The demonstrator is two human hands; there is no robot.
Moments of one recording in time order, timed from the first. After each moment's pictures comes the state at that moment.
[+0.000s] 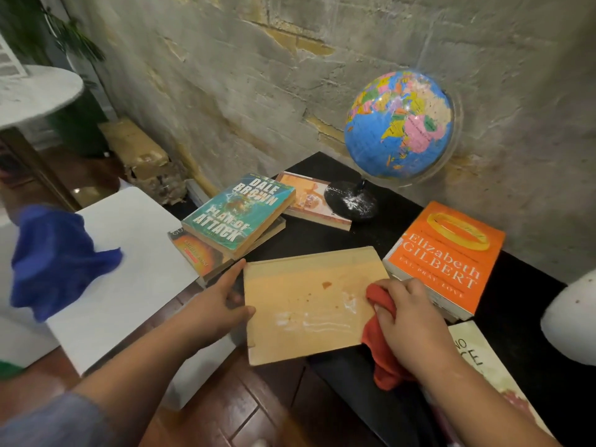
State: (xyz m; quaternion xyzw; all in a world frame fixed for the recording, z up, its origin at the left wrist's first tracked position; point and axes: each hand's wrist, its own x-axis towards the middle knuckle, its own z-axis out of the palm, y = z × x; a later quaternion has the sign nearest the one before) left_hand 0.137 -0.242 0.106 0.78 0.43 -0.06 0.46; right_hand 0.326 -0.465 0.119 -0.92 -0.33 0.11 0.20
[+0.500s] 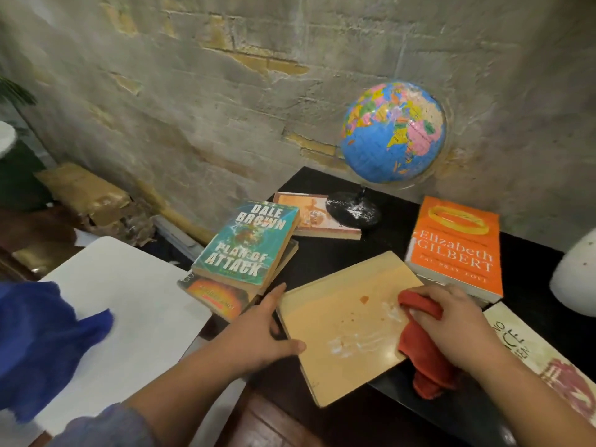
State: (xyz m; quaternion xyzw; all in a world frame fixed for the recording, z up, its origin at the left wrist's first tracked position) left_hand 0.145 -0.190 0.103 0.88 0.21 -0.13 0.41; right_hand 0.299 -0.445 0.122 -0.94 -0.20 0.10 0.27
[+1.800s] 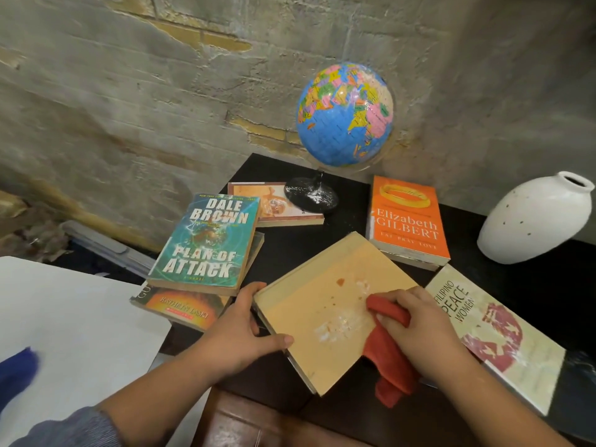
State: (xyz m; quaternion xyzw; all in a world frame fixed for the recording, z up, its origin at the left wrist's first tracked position) left_hand 0.150 -0.173 0.088 0.85 0.14 -0.08 0.50; right_hand 0.235 -0.435 0.116 -0.94 -0.12 0.08 0.29
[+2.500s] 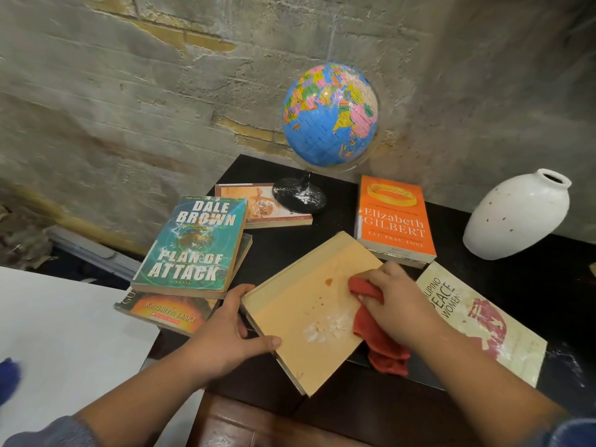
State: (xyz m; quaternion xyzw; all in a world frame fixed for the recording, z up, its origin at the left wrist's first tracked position) left_hand 0.151 -0.172 0.085 0.85 0.14 -0.08 0.50; right_hand 0.269 -0.426 0.121 -0.96 -0.18 0.08 0.20
